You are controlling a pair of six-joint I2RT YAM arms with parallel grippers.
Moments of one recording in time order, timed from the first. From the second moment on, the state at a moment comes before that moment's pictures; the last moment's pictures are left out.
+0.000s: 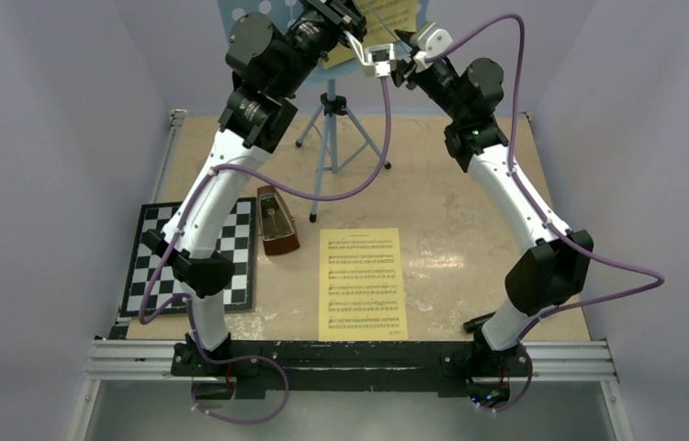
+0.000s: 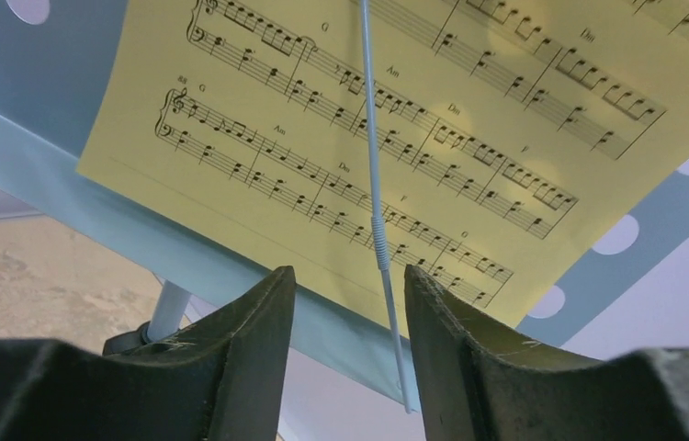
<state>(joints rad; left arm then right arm) -0.63 1.89 2.43 0.00 0.16 1.78 0.32 1.65 1.66 0.38 -0.47 -0.34</state>
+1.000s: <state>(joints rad) -0.63 1.89 2.46 0.01 0.15 1.77 0.34 1.72 1.80 0.31 -0.46 -0.40</state>
